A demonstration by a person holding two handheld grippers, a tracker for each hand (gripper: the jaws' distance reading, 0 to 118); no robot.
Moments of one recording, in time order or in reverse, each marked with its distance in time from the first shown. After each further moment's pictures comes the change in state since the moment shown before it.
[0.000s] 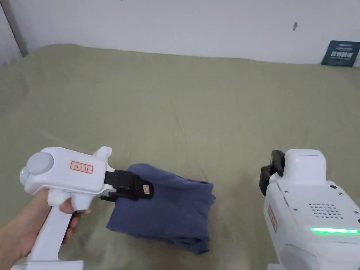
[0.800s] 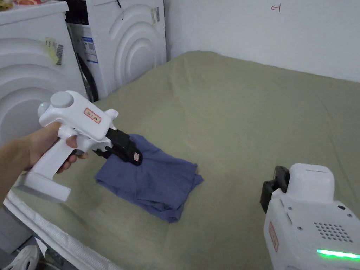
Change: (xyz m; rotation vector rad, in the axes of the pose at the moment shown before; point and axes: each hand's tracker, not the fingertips) left arm -0.206 0.083 0.246 0.079 0.363 0.175; right arm -0.281 0.014 -0.085 -0.029 0.406 -0.004
